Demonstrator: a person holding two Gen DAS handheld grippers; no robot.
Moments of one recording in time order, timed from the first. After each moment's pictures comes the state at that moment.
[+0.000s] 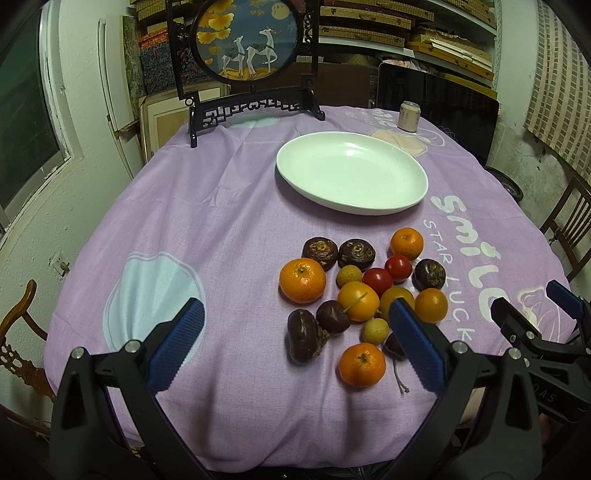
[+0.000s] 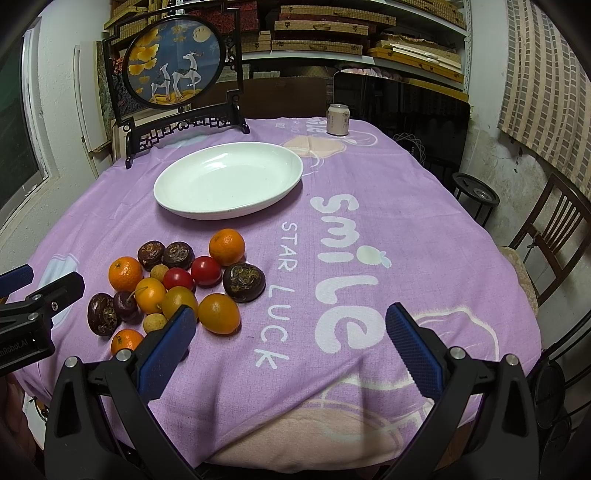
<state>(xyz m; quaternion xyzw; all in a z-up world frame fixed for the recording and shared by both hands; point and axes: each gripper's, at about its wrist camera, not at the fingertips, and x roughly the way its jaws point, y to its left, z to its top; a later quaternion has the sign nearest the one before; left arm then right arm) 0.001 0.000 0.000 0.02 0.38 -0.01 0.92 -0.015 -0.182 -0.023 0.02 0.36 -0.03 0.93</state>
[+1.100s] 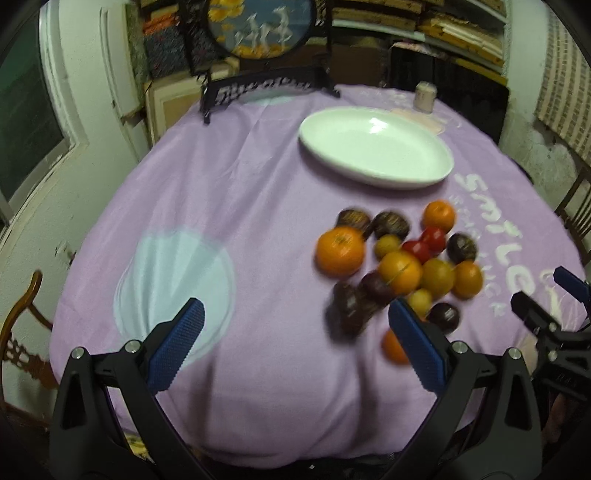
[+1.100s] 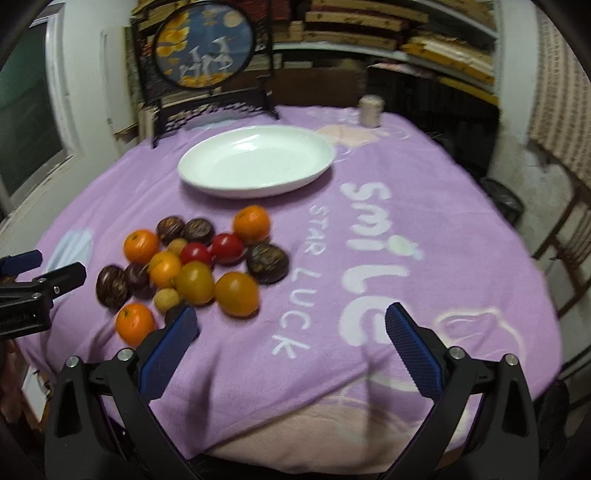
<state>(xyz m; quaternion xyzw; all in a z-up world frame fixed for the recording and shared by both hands) -0.003 0.033 -0.032 0.02 0.42 0.01 0.91 -0.012 -0.172 -0.053 0.01 0.37 0.05 0.93</state>
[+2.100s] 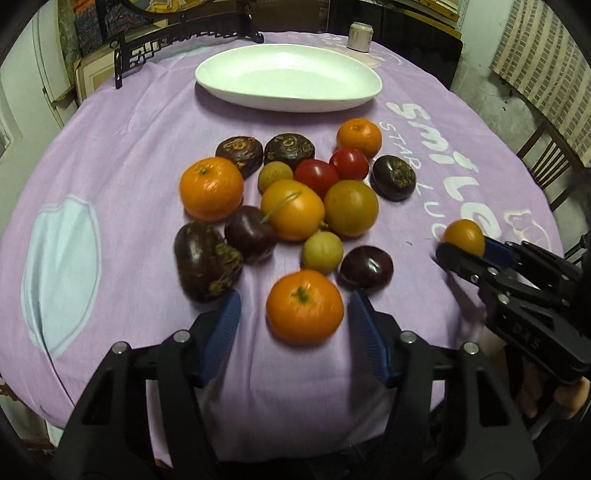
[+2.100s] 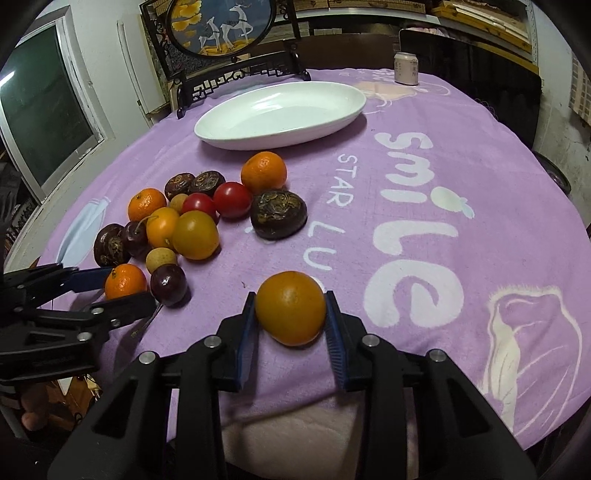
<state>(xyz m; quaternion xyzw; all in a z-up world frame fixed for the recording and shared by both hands) 0.012 -0.030 -0.077 0.03 0.49 -0.10 0.86 0.003 -0.192 -0.091 0.03 0.42 0.12 0.90</state>
